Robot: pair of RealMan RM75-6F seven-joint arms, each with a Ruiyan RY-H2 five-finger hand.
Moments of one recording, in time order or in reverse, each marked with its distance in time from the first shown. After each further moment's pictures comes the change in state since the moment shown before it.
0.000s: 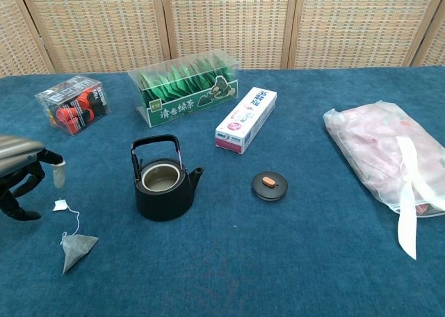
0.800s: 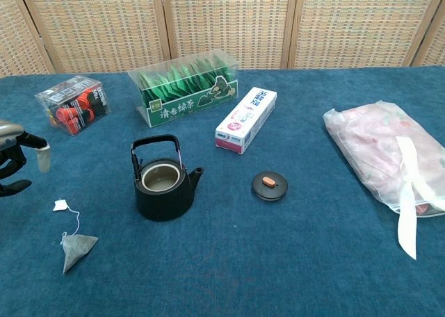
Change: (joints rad) left arm 0.007 0.090 0.029 -0.056 0.062 0.056 -0.044; right arm 0.010 -0.006 0.000 0.012 -0.009 -0.003 0.009
